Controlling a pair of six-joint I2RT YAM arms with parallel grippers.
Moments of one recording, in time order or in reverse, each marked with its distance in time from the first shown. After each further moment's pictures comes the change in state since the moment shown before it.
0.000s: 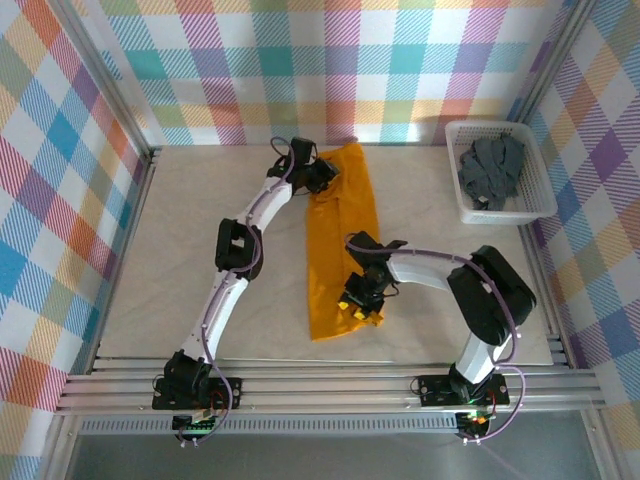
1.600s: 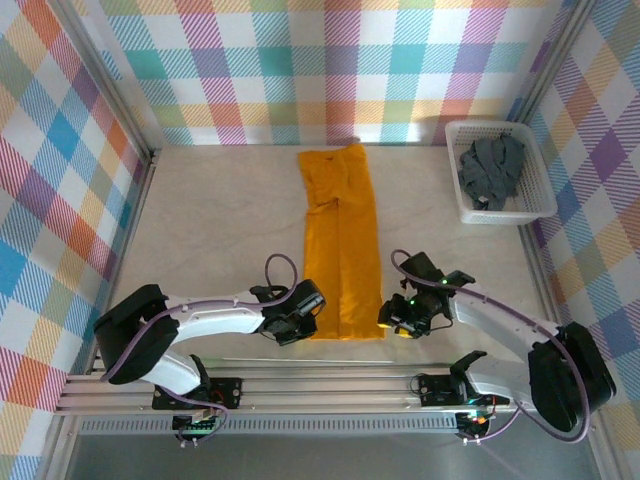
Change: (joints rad) left arm -0.660 -1.447 -2.041 -0.011 -0.429 -0.167; right arm -0.172 -0.548 -0.400 -0.124 0.005 -0.398
